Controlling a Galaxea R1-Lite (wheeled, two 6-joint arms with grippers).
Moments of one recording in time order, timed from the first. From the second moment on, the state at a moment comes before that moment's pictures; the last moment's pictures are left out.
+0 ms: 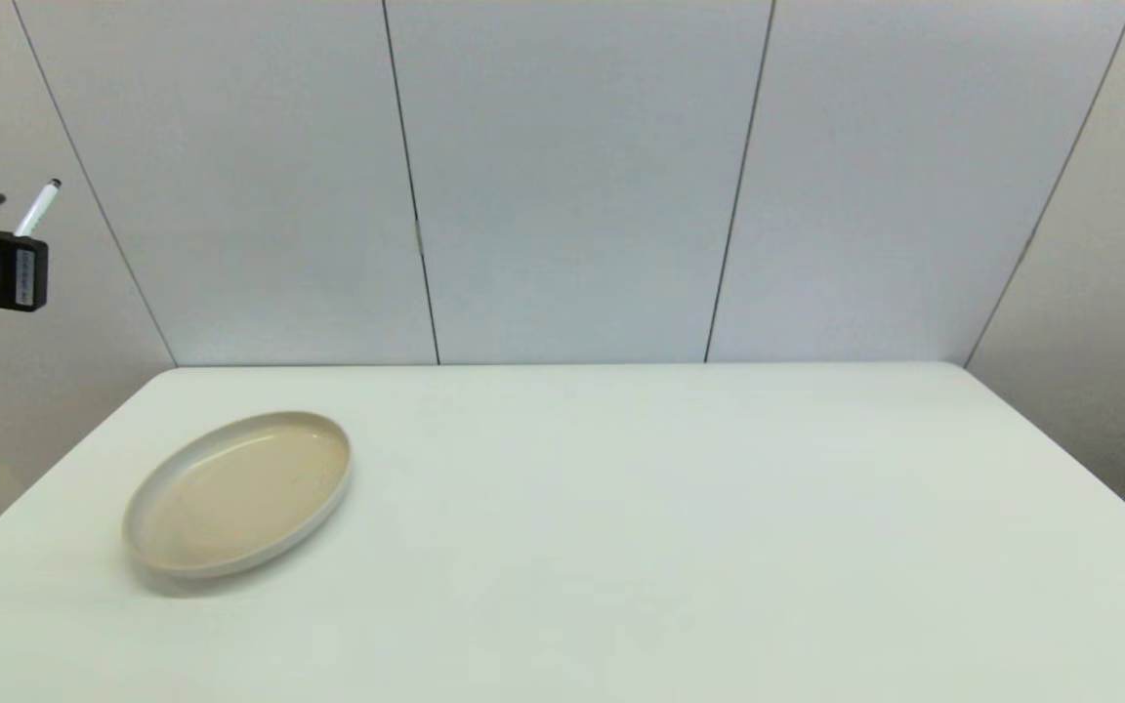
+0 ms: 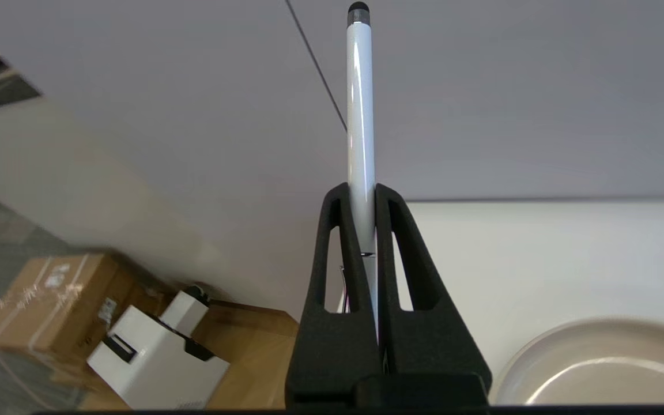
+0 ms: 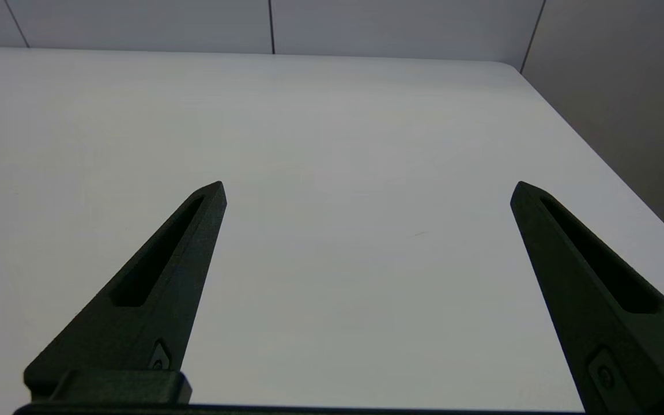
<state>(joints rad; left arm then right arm) 0.29 1.55 -1.06 -0.37 0.05 0.40 0.00 0.00 0.00 0.00 0.02 -0.03</state>
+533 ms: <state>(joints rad) 0.38 1.67 -1.05 -0.32 -0.04 0.46 0.00 0.00 0.00 0.00 0.02 -0.03</state>
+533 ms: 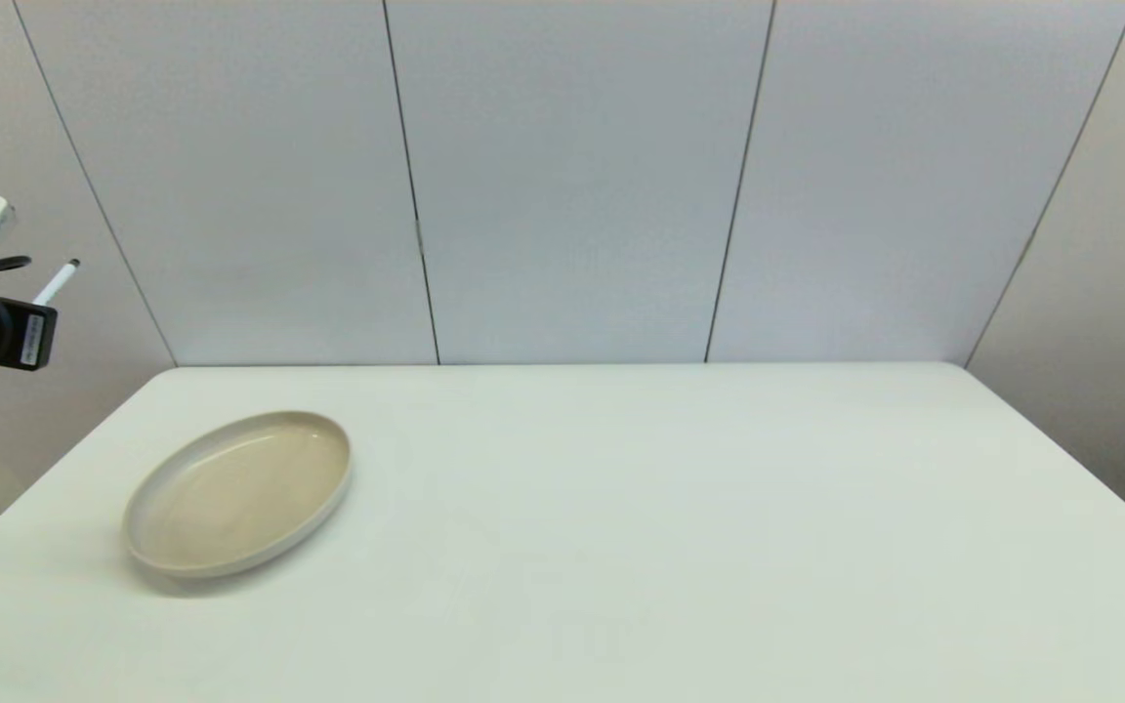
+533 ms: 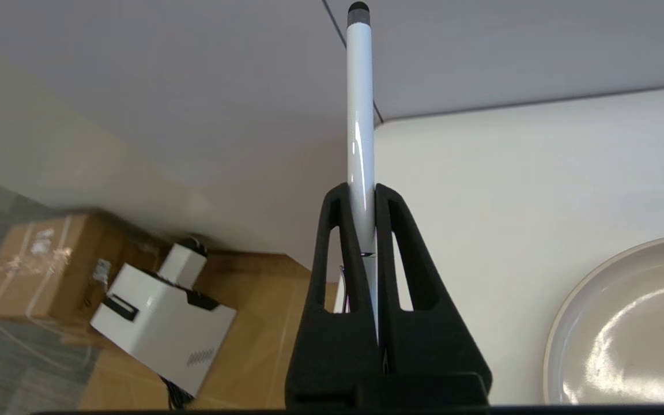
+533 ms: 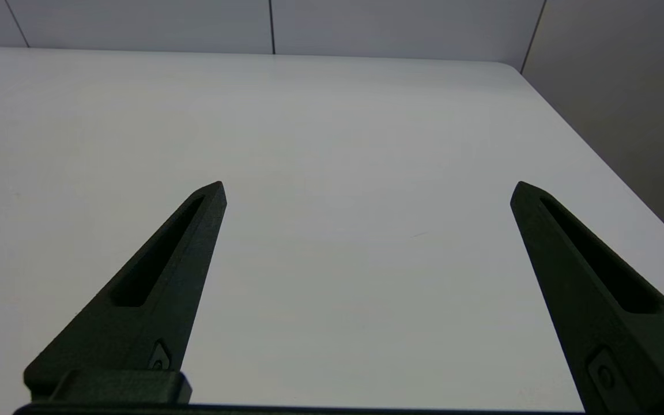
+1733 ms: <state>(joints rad) 0.42 1.84 -0.80 -0.40 -0.06 0.42 0.00 0.00 0.00 0.00 0.02 -0.03</state>
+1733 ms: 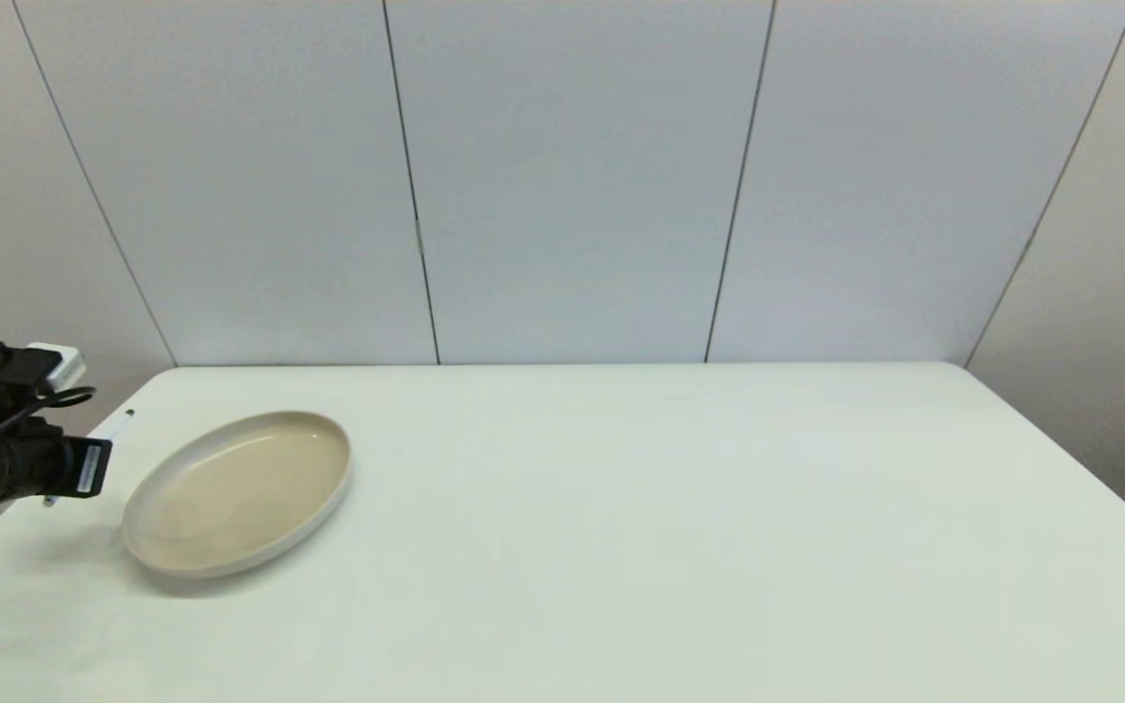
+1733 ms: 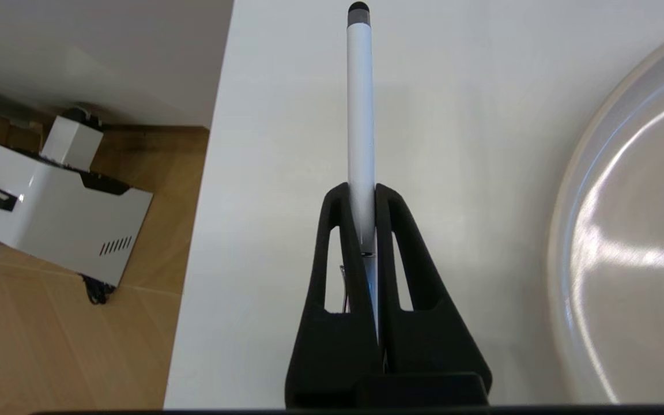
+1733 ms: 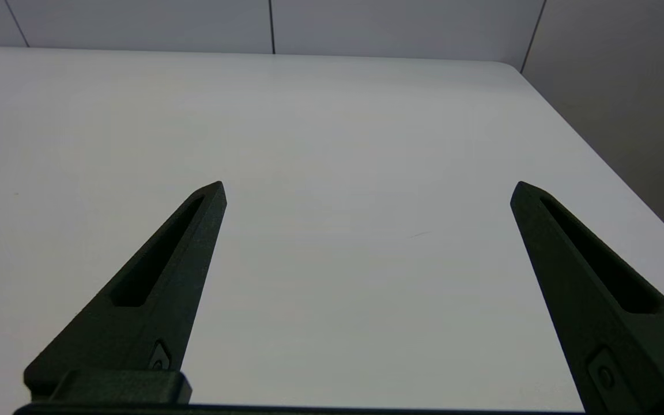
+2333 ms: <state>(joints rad) 0.51 1.86 -0.79 -0.40 -0.08 0.49 0.00 0.00 0.00 0.00 0.02 -0.03</state>
